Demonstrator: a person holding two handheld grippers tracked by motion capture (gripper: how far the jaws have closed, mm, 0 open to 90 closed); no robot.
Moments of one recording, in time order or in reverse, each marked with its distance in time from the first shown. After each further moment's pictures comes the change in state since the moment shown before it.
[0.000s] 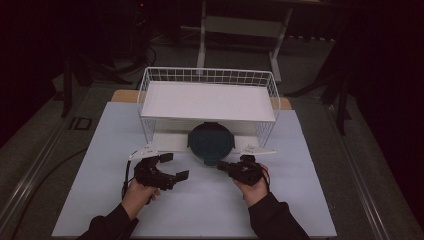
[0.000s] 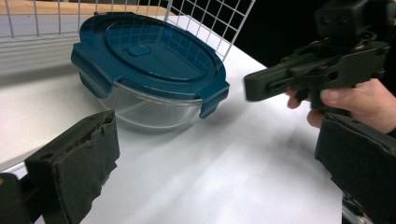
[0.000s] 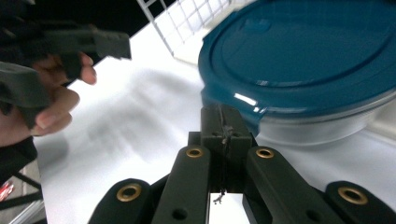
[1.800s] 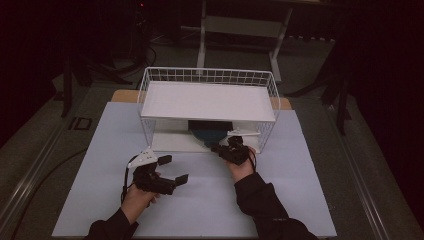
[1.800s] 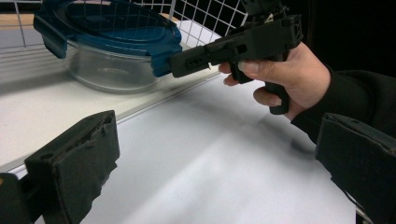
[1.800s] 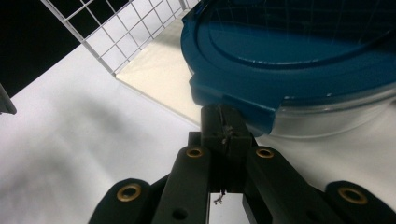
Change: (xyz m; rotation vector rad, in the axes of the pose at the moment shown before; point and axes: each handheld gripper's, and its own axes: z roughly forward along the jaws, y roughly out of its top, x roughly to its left) left arm -0.006 -0.009 -0.003 -0.029 0.029 0.053; right arm -0.035 0.031 0.057 0.015 -0.106 0.017
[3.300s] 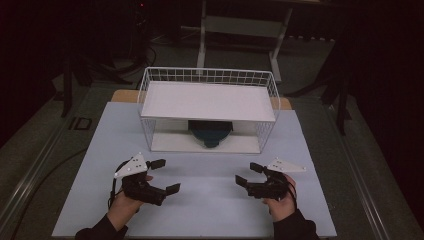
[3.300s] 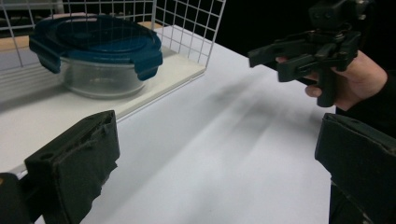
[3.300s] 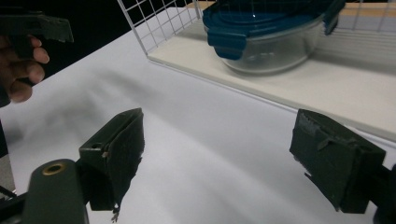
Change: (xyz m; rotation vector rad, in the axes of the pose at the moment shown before) left arm -0.010 -0.003 -0.032 -0.010 -0.040 0.091; right arm 0.002 -0.071 -0.123 -0.134 0.009 -0.087
